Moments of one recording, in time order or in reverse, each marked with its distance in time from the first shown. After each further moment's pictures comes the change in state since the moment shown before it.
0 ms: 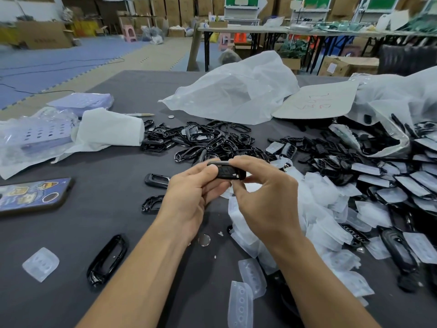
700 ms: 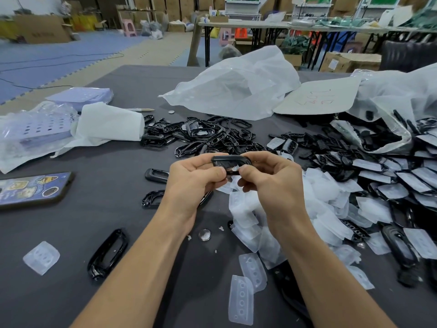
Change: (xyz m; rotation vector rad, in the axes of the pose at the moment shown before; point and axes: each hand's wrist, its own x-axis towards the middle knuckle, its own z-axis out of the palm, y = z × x) left_hand -0.002 0.002 -0.004 0.274 -0.113 0.183; right_hand 0.013 0.003 -0.007 0.560 -0.034 0.507
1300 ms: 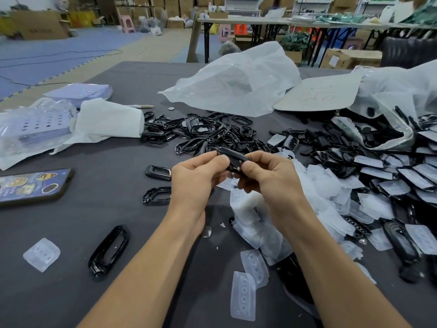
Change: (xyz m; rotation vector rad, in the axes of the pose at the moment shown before) left_hand -0.001 -0.006 0.012 -0.057 0.200 -0.012; right_hand 0.007 0.003 -0.003 -0.057 -0.151 0.064
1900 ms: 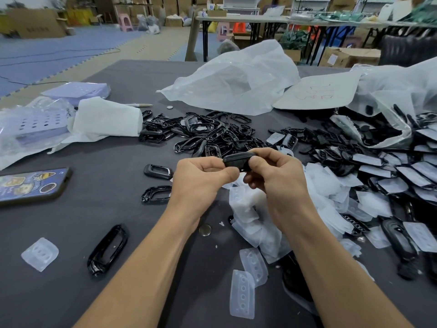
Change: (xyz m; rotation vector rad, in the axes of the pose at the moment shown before) left_hand 0.003 -0.006 -0.007 0.327 -0.118 0.067; right_hand 0.000 0.000 0.000 0.148 0.137 0.031
